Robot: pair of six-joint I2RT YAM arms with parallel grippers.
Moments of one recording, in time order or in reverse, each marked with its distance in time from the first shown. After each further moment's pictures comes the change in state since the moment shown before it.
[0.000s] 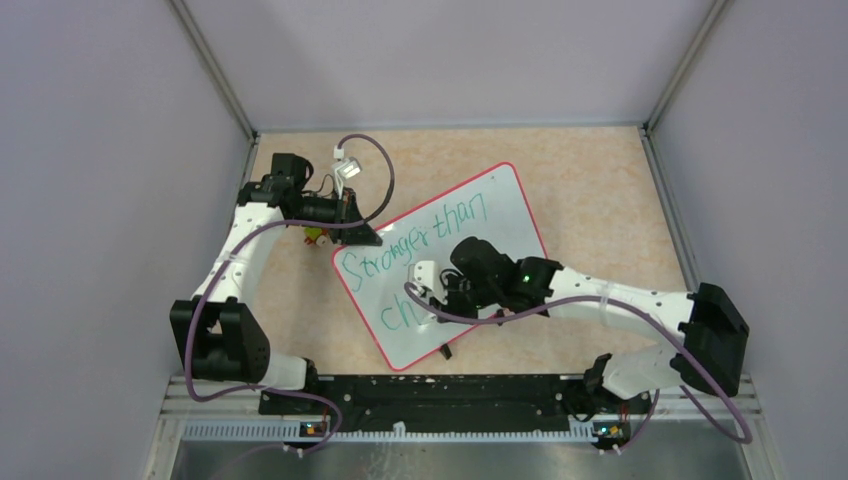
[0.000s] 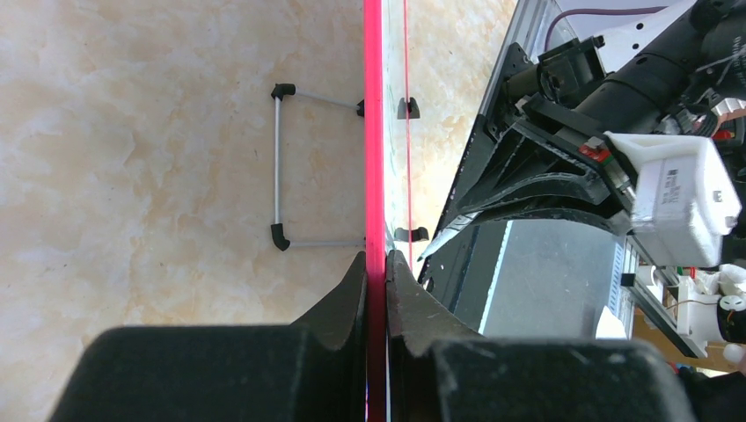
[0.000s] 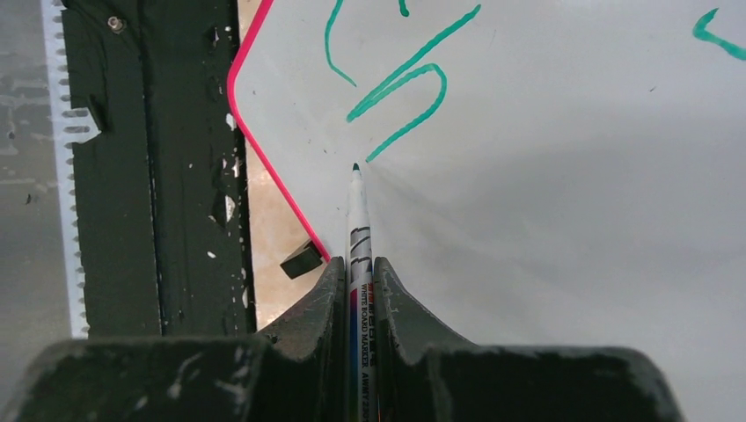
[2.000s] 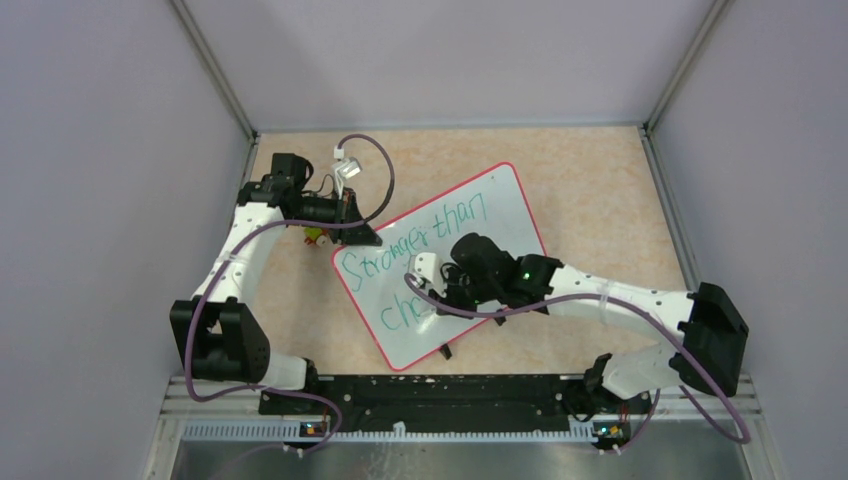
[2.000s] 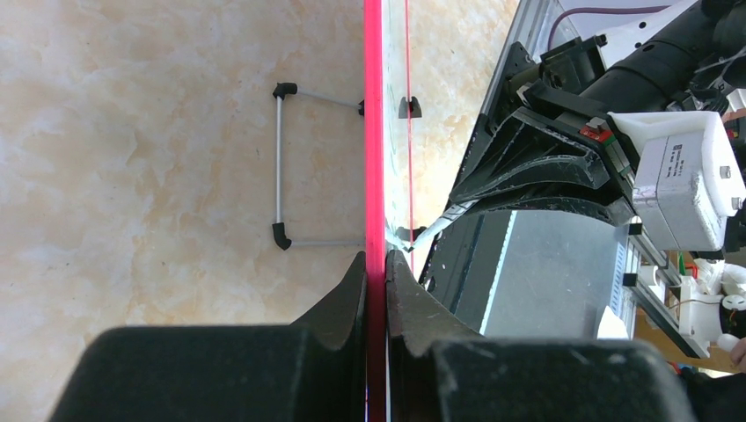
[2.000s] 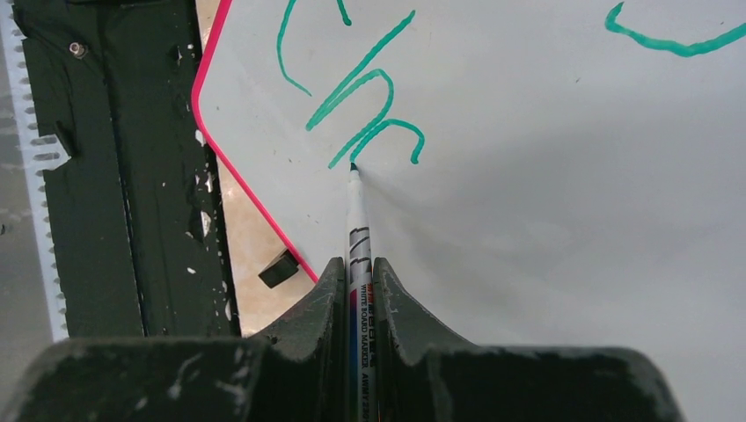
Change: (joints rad) left arm 0.000 0.000 0.002 -0.003 -0.004 0.003; right arm -0.018 -0.002 0.012 0.013 0.050 0.036
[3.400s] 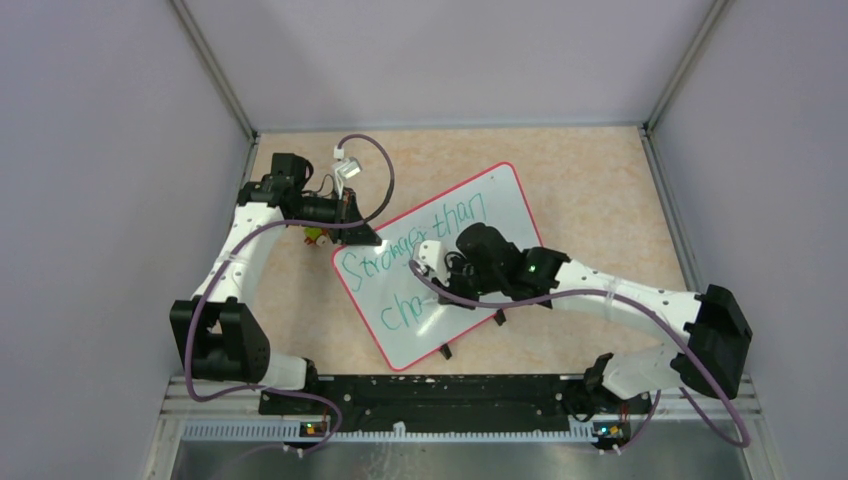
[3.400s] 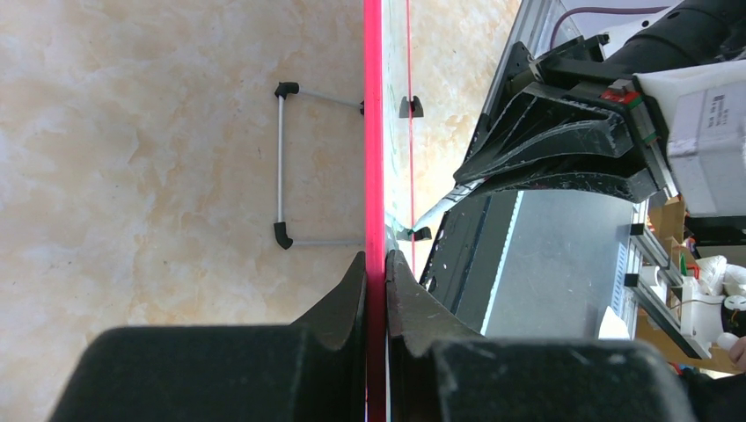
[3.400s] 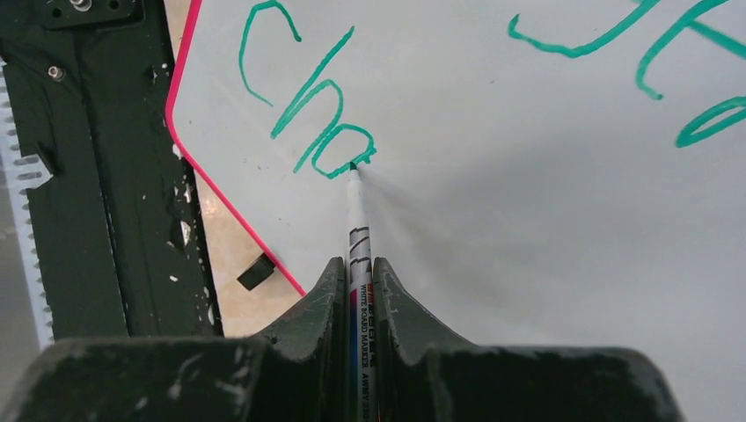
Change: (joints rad) left arm 0.000 0.000 0.000 0.000 -0.003 0.000; right arm -0.042 -0.015 0.043 -0.017 0.020 -0.002
